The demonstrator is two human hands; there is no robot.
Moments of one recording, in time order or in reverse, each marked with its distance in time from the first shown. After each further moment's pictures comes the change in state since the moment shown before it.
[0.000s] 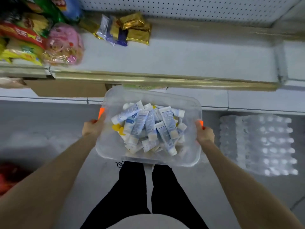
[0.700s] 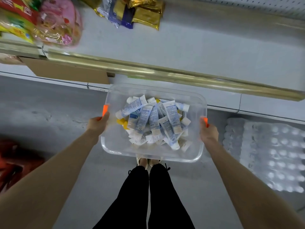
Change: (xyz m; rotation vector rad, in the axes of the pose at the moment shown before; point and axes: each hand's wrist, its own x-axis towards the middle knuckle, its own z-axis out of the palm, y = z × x) left_hand 0.032 -0.010 0.052 -0.059 -0.075 -0.088; right_hand 0.068 -0.019 0.016 -0.137 -0.037 0.002
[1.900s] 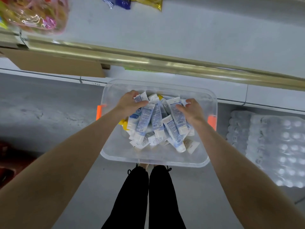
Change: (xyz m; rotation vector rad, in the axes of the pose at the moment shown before) left_hand 0.030 0.070 0.084 0.351 -0.348 0.455; right_hand 0.029 -0.062 0.077 0.004 -0.222 -0.228
